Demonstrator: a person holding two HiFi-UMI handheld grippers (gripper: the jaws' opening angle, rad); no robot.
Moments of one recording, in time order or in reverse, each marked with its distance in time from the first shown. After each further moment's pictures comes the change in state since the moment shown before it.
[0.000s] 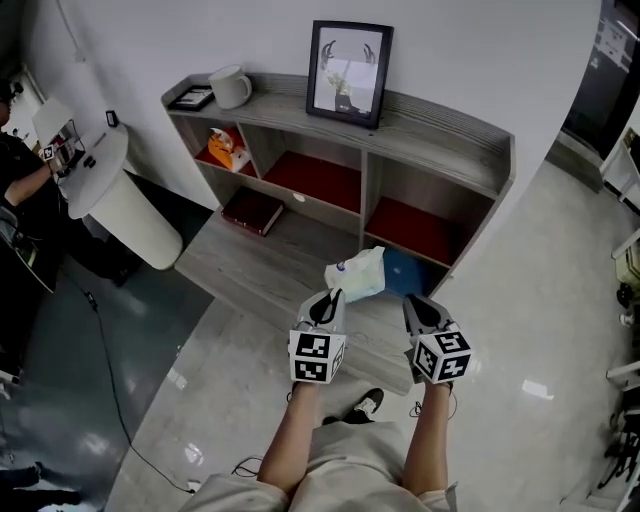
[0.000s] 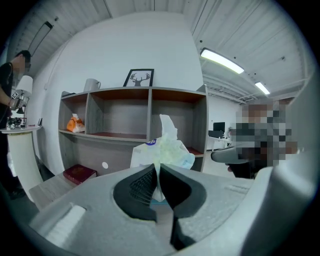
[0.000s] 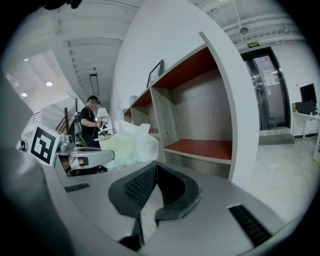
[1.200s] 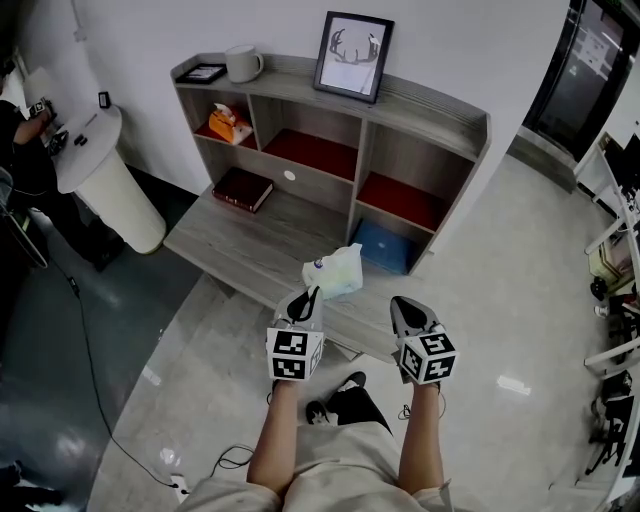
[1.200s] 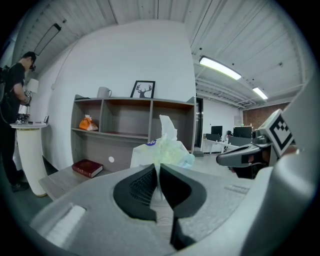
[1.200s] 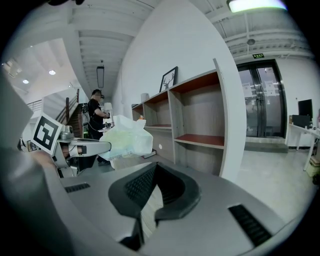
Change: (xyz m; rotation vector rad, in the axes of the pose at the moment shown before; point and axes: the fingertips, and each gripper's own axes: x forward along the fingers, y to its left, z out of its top) left arm -0.112 -0.006 -0.028 -0.027 -0.020 -0.011; right arm -0.081 0.070 -0.045 -0.084 0.026 -0.046
